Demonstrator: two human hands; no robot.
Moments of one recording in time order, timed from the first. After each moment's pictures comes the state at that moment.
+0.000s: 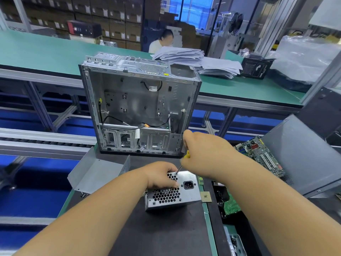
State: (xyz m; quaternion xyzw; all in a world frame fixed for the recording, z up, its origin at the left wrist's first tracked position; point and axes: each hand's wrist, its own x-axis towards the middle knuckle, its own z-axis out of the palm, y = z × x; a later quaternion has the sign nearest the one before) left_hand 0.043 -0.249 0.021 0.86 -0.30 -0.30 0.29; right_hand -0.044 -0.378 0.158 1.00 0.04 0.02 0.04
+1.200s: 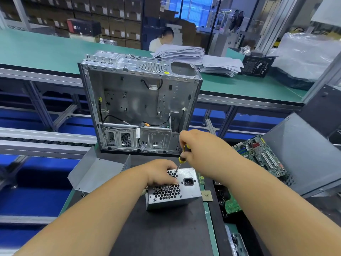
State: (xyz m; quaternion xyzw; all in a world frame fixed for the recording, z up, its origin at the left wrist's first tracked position) left_hand 0.051 -0.248 0.021 0.85 -0.31 -0.30 0.30; right_hand -0.043 -0.382 0.155 1.00 0.08 0.03 -0.04
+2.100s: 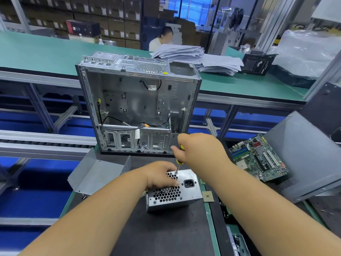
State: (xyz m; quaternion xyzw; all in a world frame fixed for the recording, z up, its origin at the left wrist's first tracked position) left_hand 0.051 -0.246 0.019 0.86 -0.29 -0.30 0.28; right_hand -0.028 -0.376 0.135 0.99 0.05 0.11 0.04
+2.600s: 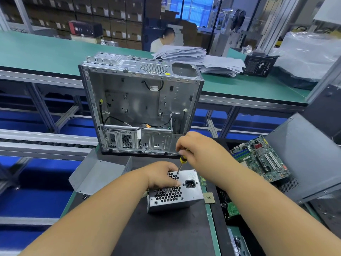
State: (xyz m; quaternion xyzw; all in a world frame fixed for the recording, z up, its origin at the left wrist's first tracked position) left_hand 0.051 -0.247 0.019 0.85 -0.29 -0.31 0.32; right_hand -0.039 -0.385 0.141 0.98 0.13 0.05 -0.13
